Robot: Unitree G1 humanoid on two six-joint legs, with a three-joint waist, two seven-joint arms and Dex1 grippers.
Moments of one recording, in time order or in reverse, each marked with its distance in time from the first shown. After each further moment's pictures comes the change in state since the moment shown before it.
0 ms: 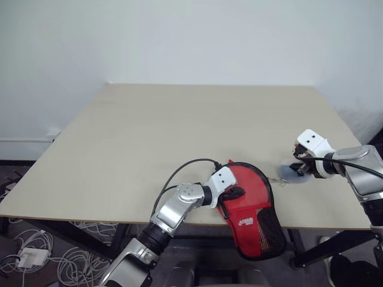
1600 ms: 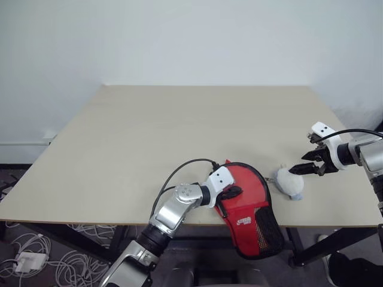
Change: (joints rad) left arm 0.021 -0.008 0.022 -0.013 0.036 0.000 0.007; right arm -0.209 -0.025 0.044 0.405 0.048 -0.140 0.317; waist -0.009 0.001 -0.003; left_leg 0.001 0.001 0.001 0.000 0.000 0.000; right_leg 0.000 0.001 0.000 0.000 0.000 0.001
